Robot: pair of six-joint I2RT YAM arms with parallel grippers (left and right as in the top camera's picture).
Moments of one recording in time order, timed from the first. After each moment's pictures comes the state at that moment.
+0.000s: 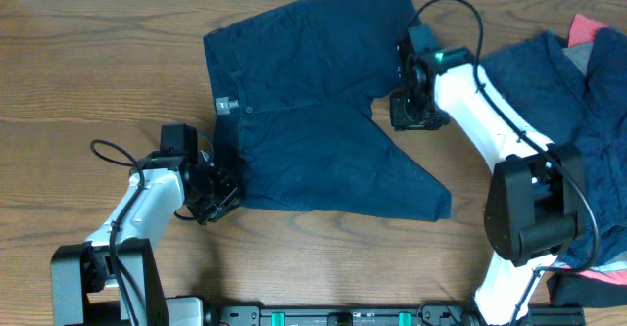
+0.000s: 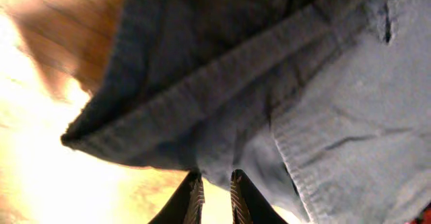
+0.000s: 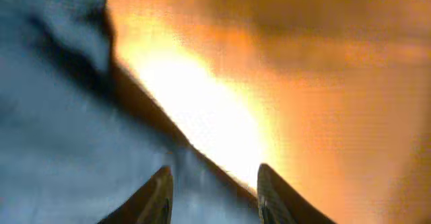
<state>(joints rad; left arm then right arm) 0.06 1.52 0.70 -0.69 0.42 -0.64 0.29 1.98 1.56 -1.07 0.01 0.32</state>
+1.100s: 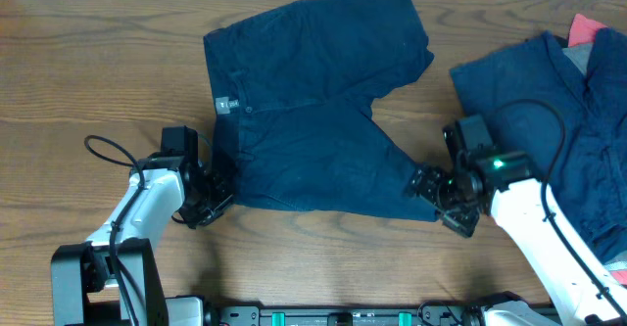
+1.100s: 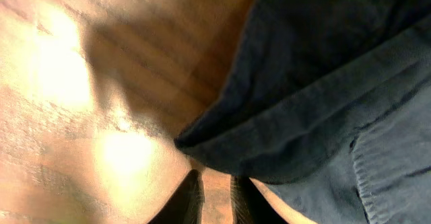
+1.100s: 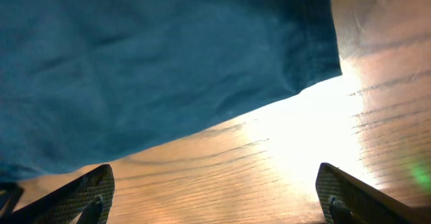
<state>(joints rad) 0.06 1.52 0.70 -0.71 0.23 -0.60 0.25 1.30 0.82 -0.97 -0.23 0.88</state>
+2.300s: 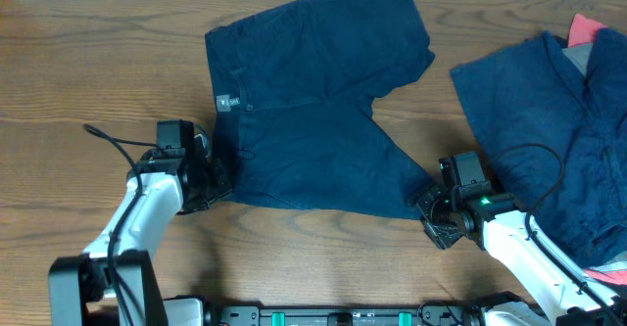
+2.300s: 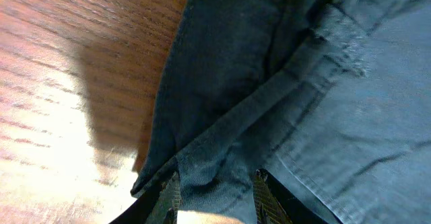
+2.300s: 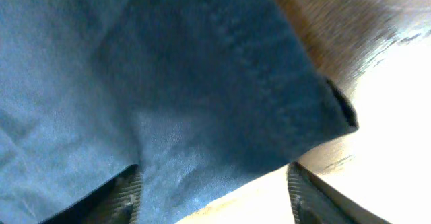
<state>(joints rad) 0.06 1.49 0.70 -0.58 0.25 -0.38 0.25 1.28 0.50 -0.53 -0.21 1.23</state>
